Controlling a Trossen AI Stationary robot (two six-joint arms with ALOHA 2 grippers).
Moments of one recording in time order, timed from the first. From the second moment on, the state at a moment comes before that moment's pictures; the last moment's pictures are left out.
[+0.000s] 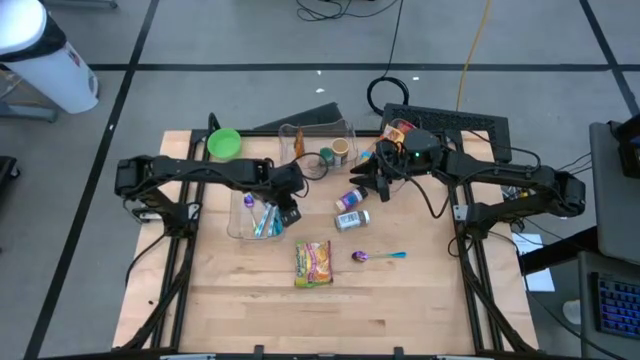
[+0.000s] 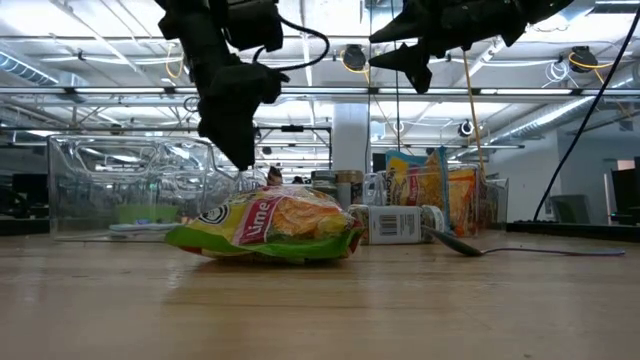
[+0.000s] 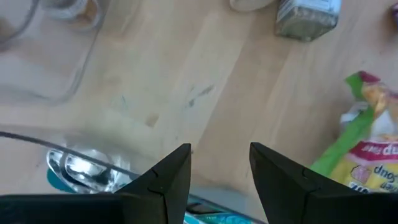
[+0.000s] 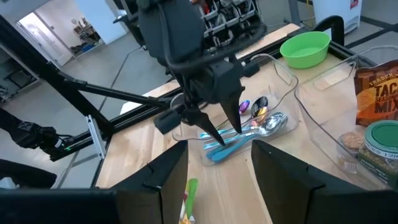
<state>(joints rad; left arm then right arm) 0.17 1.57 1.12 -0.68 0.02 -0.29 -0.35 1.17 0.86 0.05 -0.39 0.35</state>
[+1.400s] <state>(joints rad) 0.20 1.49 1.30 -0.66 0.03 -0.34 -0.34 1.17 0.86 0.01 -0.39 0.35</state>
